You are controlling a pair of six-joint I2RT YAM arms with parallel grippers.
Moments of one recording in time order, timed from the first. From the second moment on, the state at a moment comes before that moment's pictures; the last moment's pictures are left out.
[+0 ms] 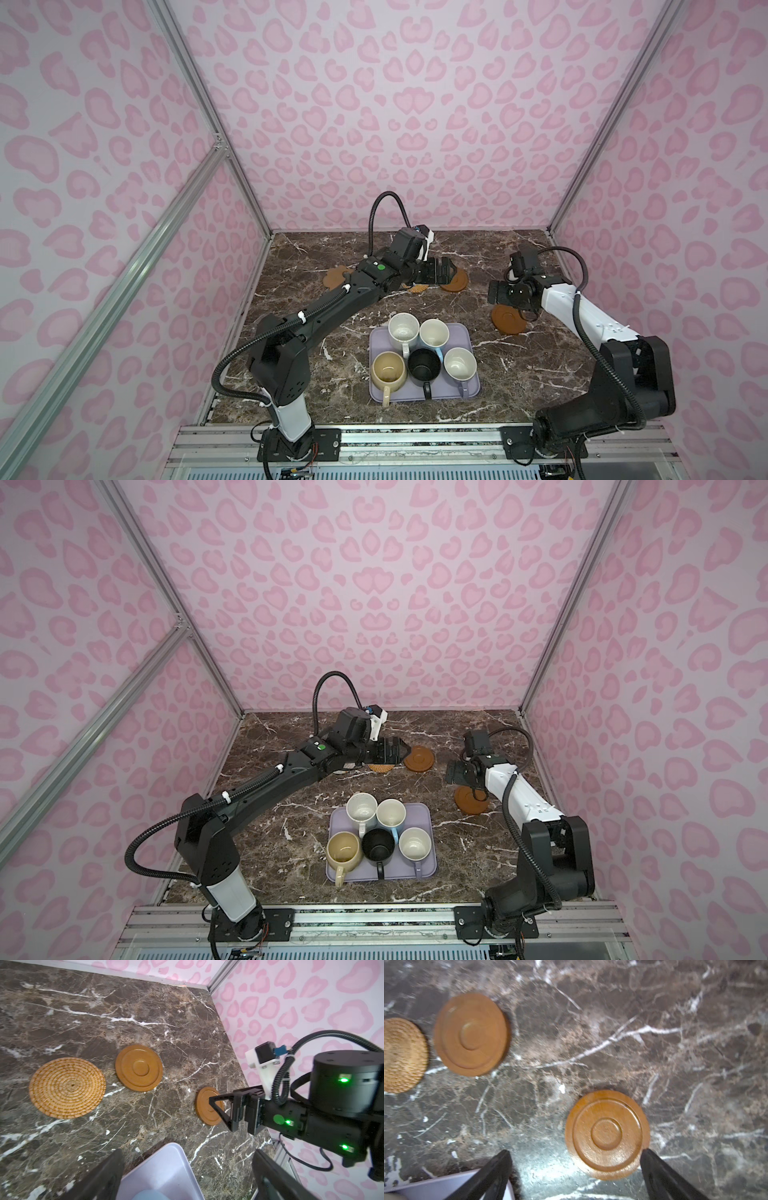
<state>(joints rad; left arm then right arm) -0.74 1.78 1.58 -0.43 0.23 -0.57 0.11 1.50 1.03 -0.65 0.06 0.34</state>
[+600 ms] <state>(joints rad) -0.77 1.94 1.71 -0.47 0.24 -0.56 0.10 1.67 1.01 -0.57 0.01 0.33</state>
